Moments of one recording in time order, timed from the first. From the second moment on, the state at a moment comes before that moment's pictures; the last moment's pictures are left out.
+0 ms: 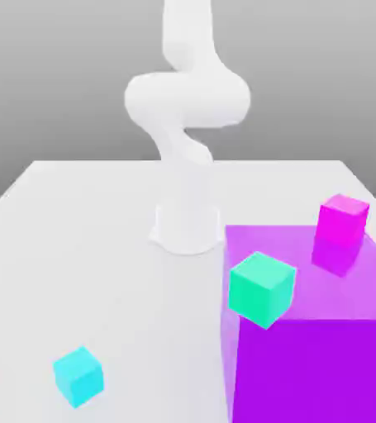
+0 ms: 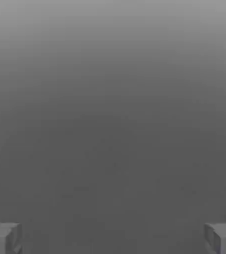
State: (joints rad) arm -0.03 -0.71 0.00 -2.32 -0.01 2.34 0.84
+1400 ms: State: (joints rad) arm -0.29 0.24 -0.06 -2.52 0.04 2.76 1.21
